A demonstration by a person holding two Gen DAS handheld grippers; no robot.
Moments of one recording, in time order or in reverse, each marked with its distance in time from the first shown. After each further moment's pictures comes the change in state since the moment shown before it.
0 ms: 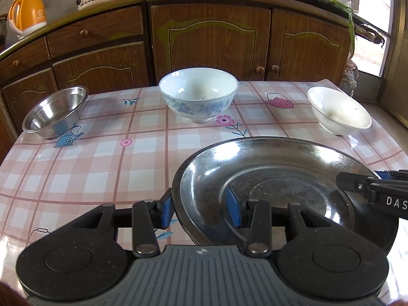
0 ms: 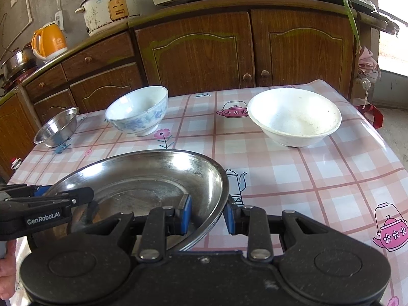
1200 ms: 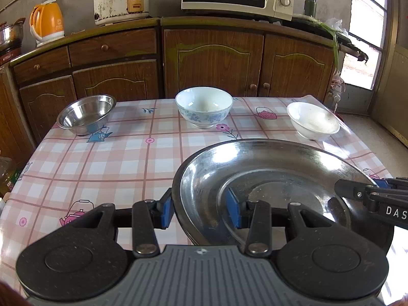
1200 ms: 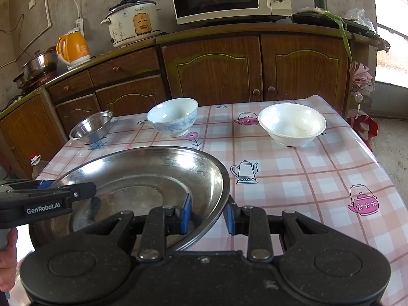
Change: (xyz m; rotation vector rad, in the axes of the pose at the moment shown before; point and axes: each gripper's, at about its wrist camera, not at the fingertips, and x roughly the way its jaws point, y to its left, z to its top) left arm -0.089 0.013 -0.024 -0.027 -0.060 -0.018; right arm -0.104 0.035 -0.026 -0.037 -0.051 0.026
